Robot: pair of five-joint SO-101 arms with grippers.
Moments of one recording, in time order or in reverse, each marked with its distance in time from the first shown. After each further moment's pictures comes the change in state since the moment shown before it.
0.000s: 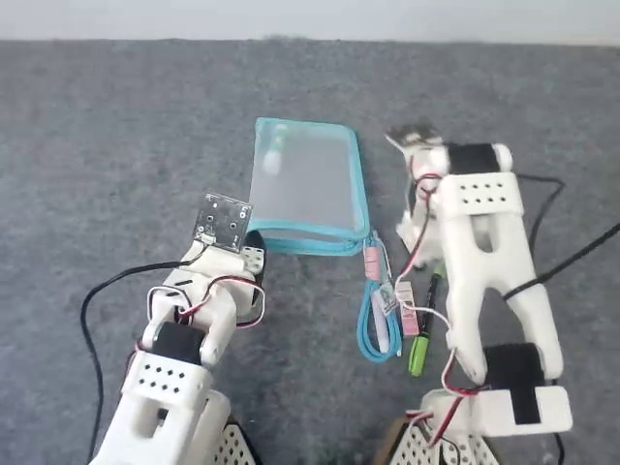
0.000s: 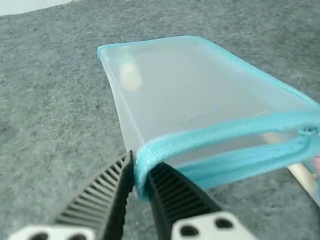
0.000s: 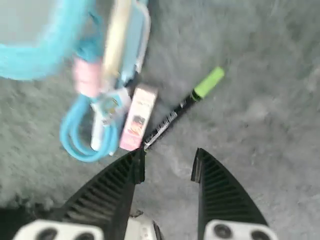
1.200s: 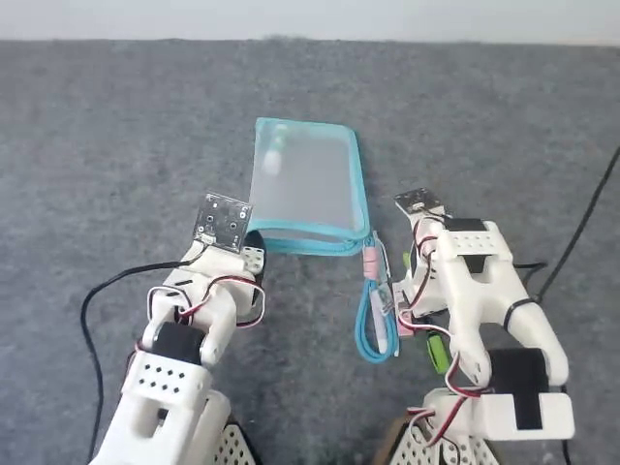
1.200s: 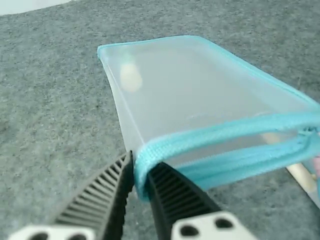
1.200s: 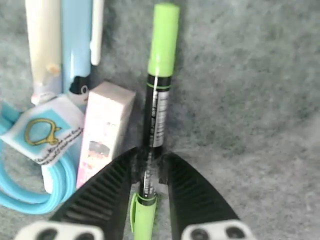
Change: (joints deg) left arm 0.0 0.0 0.0 0.0 0.0; right arm 1.6 -1.1 32.2 -30.2 -0.1
